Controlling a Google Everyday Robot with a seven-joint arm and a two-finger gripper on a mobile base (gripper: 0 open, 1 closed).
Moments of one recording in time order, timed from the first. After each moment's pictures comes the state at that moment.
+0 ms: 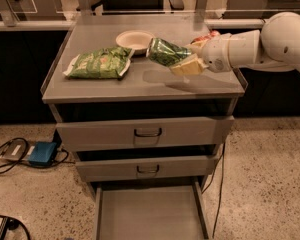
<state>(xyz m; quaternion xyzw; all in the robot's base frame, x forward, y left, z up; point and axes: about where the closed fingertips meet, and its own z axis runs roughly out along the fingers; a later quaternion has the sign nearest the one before) 0.685 -0.101 0.888 -0.50 0.68 0.19 0.50</state>
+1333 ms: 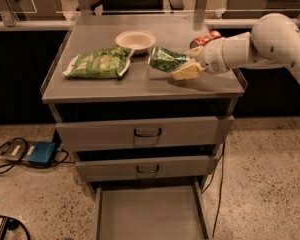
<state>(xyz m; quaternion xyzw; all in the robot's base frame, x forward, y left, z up) 0.708 -0.106 0.855 -0.50 0.71 0.19 0.46</state>
